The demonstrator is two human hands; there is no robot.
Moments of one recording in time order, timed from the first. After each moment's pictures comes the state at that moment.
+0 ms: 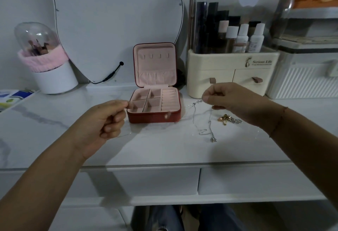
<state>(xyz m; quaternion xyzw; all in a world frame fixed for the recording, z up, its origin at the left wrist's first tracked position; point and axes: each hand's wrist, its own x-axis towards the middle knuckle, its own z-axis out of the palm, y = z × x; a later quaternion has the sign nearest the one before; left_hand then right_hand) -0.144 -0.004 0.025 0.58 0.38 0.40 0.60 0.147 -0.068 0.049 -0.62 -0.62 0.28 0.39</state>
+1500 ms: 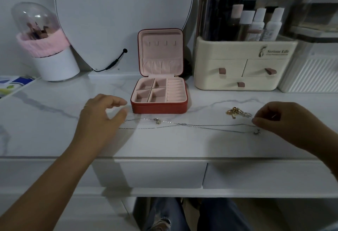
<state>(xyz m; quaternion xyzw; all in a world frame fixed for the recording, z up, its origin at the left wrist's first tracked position) -0.152 0.002 -0.013 0.74 0.53 0.39 0.11 0.200 -0.125 0.002 -0.77 -0.58 0.04 0.25</state>
